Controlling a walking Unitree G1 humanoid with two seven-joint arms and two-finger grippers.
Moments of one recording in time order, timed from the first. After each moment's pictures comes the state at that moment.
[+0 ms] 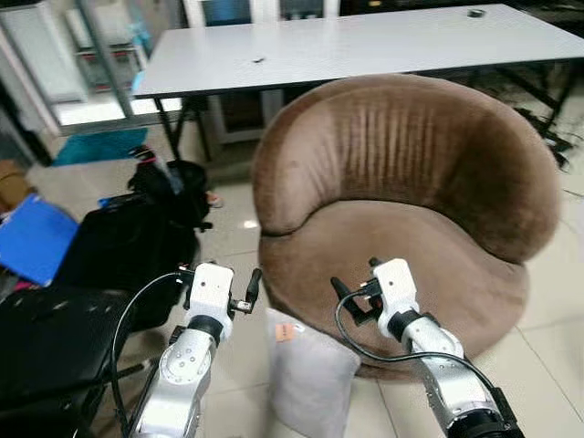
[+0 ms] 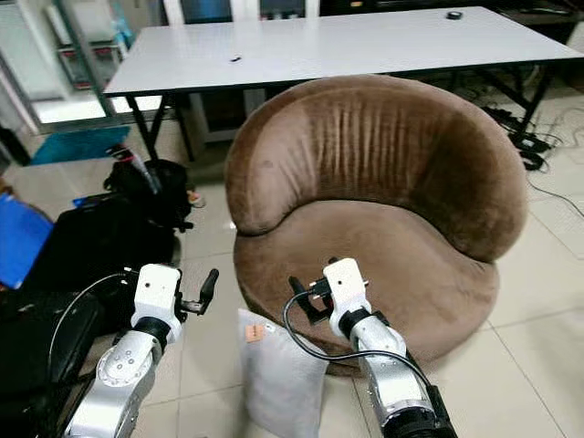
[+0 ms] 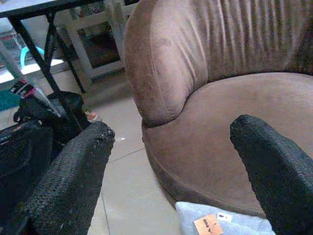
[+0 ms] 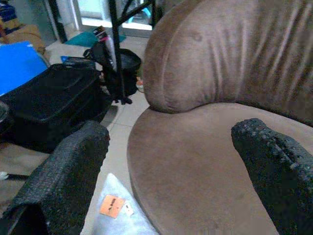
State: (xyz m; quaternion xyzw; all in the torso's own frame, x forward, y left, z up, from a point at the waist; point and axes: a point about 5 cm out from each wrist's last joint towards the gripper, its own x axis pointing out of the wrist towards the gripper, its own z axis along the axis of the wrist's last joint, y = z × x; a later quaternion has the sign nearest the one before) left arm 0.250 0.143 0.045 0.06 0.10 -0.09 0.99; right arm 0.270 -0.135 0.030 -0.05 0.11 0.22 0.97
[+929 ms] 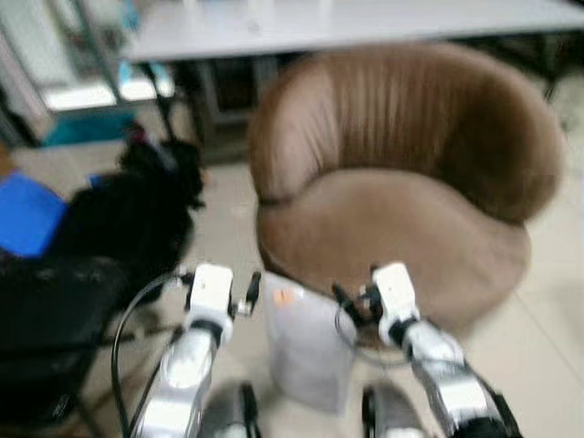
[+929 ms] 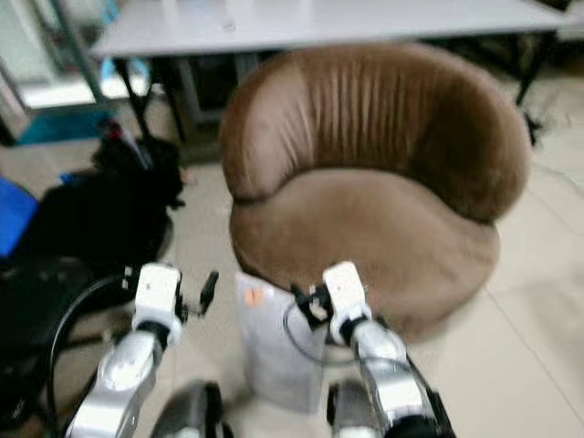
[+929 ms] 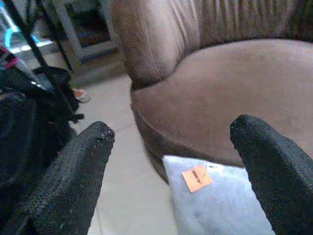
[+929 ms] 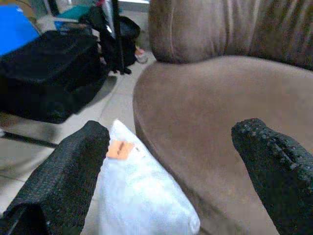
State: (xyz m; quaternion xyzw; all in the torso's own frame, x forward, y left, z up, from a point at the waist) left arm 0.249 0.143 0.042 0.05 0.11 -0.08 0.99; right arm 0.264 -0.136 0.023 -0.06 0.13 0.22 0.96
